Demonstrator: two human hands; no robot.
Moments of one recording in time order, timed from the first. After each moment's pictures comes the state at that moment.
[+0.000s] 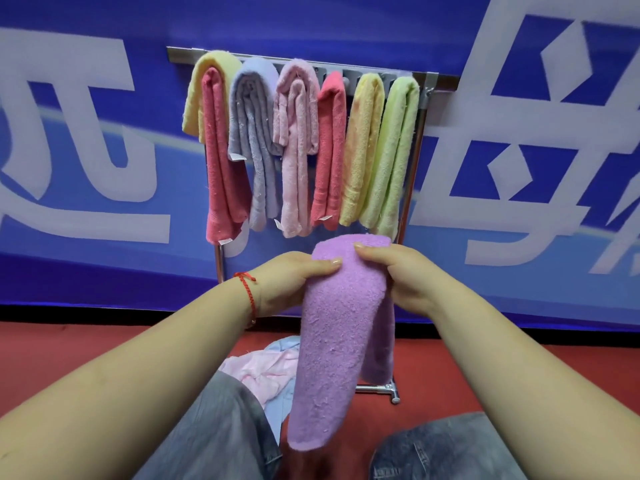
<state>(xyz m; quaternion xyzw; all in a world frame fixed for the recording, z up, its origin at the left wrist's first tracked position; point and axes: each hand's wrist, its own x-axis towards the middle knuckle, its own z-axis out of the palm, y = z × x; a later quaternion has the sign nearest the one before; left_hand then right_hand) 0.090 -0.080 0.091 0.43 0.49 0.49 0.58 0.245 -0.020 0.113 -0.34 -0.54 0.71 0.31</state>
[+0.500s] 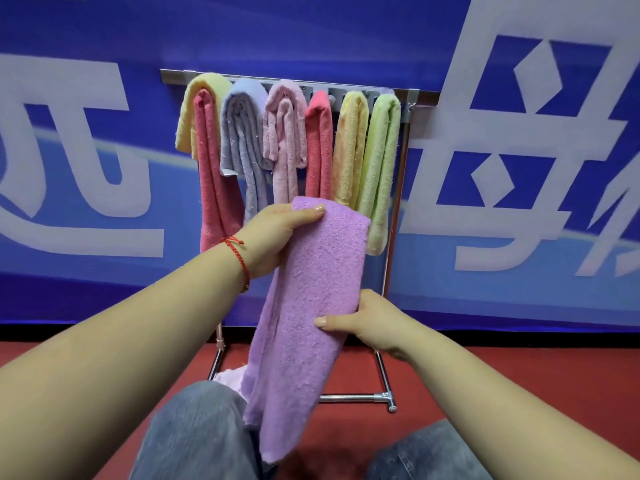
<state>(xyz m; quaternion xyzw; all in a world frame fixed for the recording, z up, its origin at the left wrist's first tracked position) 0.092 -0.074 0.152 0.46 0.44 0.60 0.48 0.252 -0.042 0.070 -0.36 -0.73 0.53 0.22</state>
